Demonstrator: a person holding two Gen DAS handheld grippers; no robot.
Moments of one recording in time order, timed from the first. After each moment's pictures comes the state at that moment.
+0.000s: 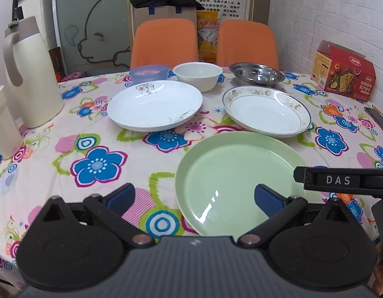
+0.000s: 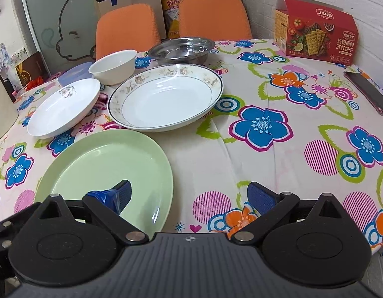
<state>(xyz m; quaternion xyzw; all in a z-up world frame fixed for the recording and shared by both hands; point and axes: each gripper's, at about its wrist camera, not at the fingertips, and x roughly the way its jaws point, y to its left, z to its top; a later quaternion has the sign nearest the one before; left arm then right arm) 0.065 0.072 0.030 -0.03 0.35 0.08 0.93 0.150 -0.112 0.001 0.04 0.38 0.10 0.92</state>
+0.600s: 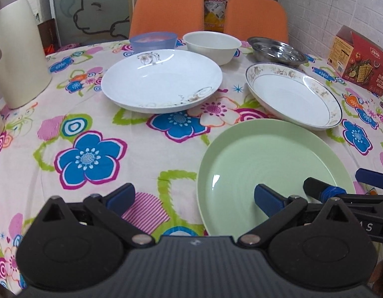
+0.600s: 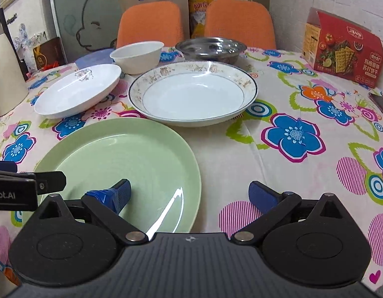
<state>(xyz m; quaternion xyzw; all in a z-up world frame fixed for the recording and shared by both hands) 0.115 0.108 -0.001 -0.06 0.41 0.06 0.91 0.151 -0.090 -0.024 -0.02 0.33 0.15 0.93</state>
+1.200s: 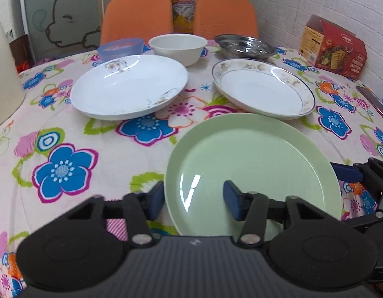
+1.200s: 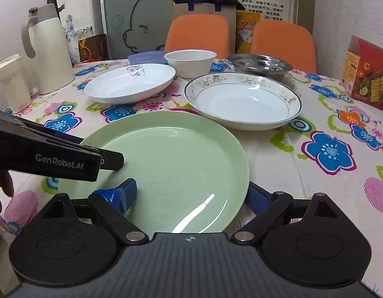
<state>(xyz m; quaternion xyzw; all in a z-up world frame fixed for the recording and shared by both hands) 0.115 0.090 -0.002 -0.02 0.40 0.01 0.92 0.127 -0.071 -0.024 -0.06 0.30 0.24 0.92</state>
